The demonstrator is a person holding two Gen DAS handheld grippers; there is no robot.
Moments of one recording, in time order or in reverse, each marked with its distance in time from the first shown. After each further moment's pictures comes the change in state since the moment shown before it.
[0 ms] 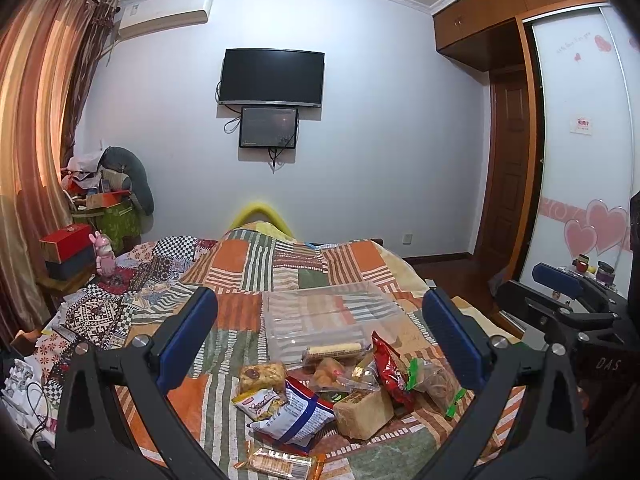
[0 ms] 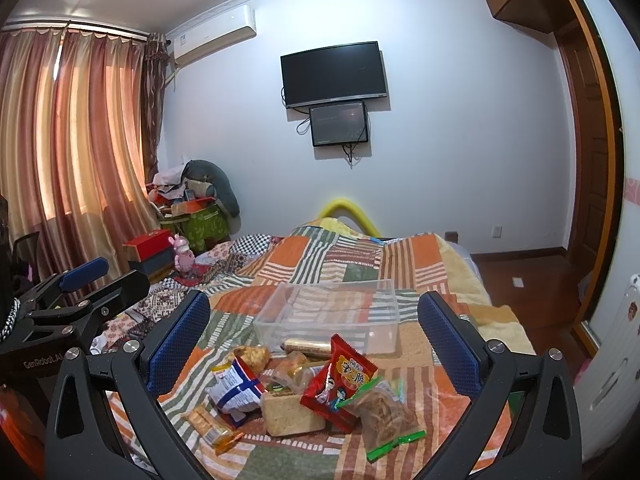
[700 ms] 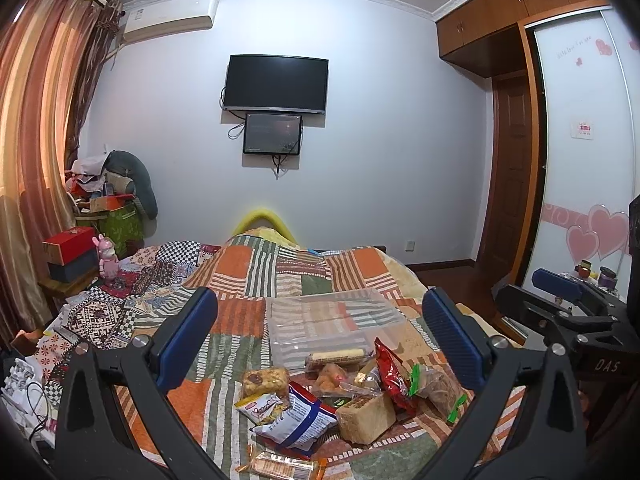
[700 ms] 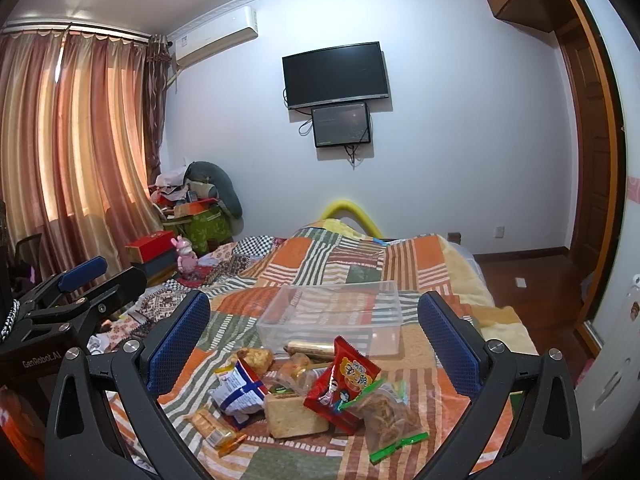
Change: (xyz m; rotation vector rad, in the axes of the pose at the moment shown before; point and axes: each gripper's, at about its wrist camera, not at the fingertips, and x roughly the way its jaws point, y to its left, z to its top) left arm -0.005 0.001 0.002 -0.006 -0.025 0.013; right arm -0.001 0.003 0.003 0.005 -0.003 0.008
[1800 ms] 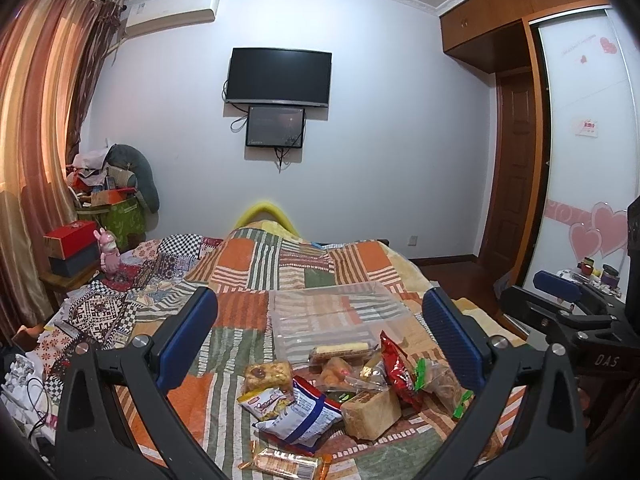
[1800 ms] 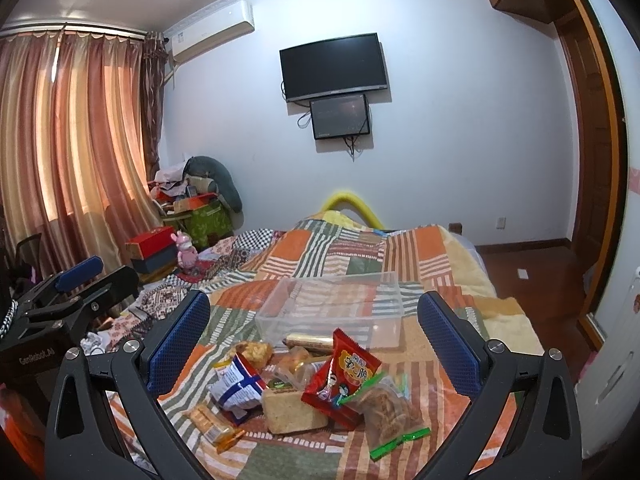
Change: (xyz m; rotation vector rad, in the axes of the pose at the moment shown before) left arm 0.011 0.005 -0.005 -0.006 0.032 0.008; right arm 0.011 -0.007 -0.007 0.012 0.044 0.005
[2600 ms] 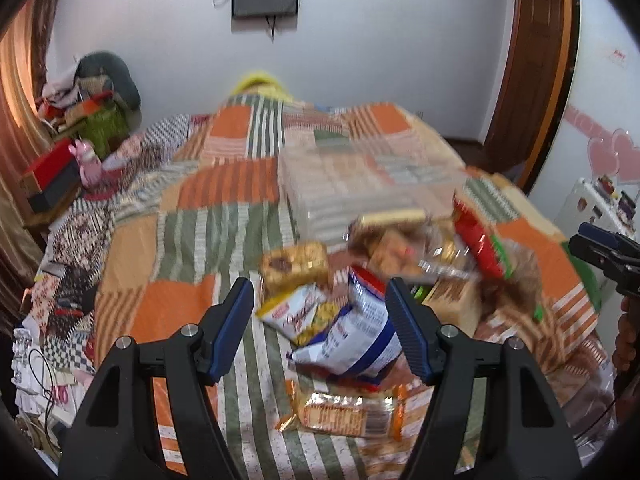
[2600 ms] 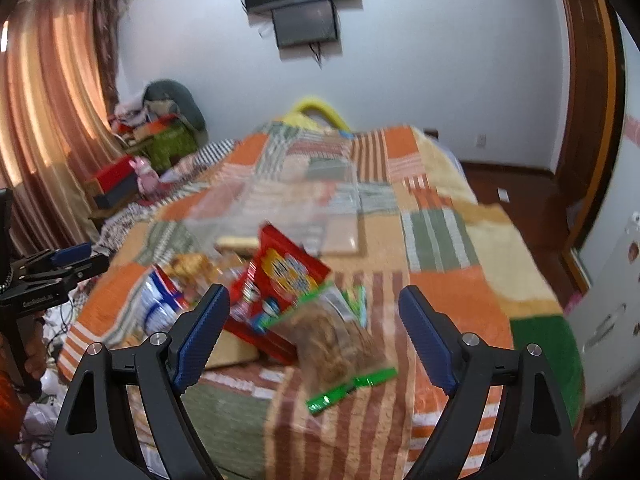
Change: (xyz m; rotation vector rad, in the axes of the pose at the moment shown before) left arm 0.123 0.059 -0.085 0.038 0.505 -0.029; right arm 0.061 -0.066 -0.066 0.077 0.374 -0.091
